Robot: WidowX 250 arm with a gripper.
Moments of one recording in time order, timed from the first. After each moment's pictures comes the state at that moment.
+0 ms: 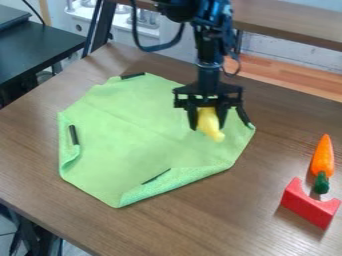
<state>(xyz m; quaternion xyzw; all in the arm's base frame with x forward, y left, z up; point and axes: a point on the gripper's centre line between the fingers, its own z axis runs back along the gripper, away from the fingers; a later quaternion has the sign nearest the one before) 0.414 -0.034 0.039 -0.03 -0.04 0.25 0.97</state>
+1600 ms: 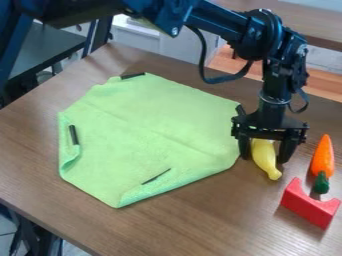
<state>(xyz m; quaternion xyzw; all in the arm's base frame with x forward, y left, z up) 0.420 -0.125 0.014 -0.03 -0.05 0.18 0.98</state>
